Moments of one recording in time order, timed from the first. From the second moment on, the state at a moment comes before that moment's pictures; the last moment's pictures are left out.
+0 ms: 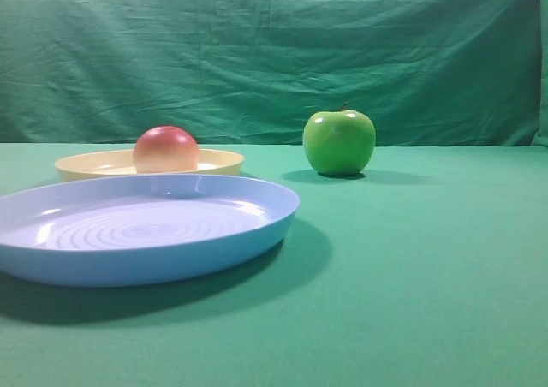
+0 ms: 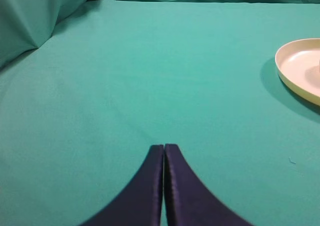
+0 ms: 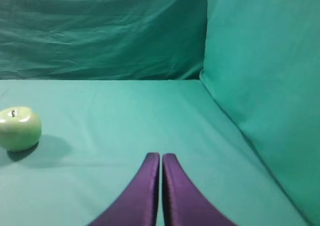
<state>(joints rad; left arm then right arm) 0.06 -0.02 0.01 0.32 0.38 -0.33 0.06 0.08 -0.14 -0.14 0.33 0.08</state>
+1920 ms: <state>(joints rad) 0.06 -0.02 0.01 0.32 0.38 -0.33 0.17 0.28 -0.27 -0.14 0.24 0.18</state>
